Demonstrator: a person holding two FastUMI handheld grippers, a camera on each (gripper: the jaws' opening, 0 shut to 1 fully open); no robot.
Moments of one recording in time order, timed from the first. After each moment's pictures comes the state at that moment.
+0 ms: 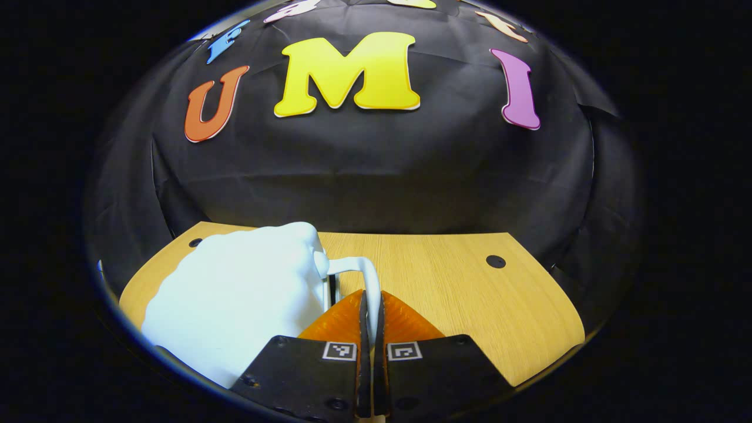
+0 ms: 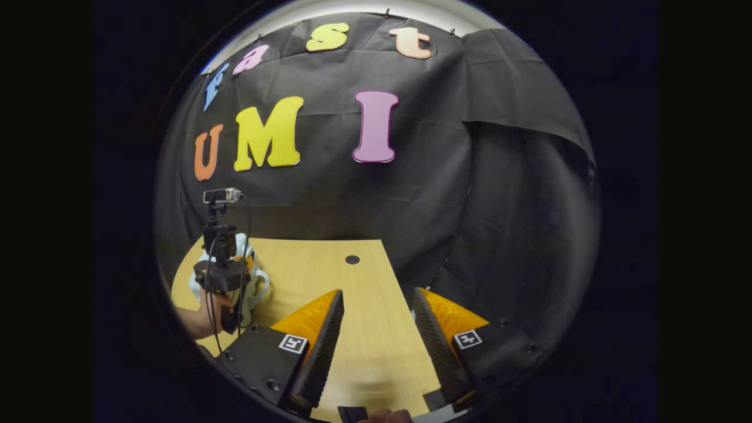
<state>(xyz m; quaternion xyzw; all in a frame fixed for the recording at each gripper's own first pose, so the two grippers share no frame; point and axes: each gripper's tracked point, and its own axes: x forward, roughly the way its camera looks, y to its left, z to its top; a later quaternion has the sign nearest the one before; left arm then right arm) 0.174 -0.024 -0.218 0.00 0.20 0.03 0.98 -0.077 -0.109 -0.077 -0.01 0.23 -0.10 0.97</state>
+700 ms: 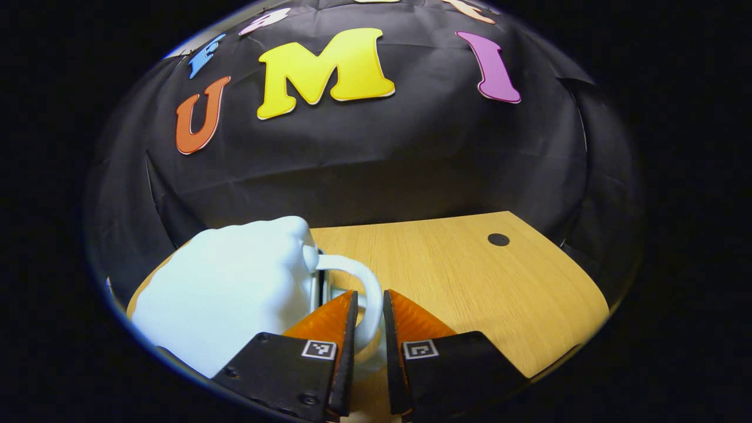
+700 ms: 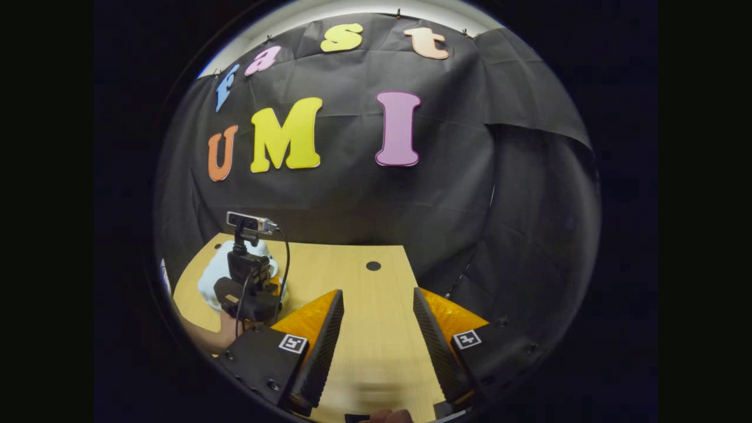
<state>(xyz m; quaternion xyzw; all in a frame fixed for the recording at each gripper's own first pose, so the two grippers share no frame) 0.171 -0.049 -0.246 0.03 0.20 0.01 0.98 -0.048 -0.089 -0.077 -0.01 0.22 -0.04 0.98</state>
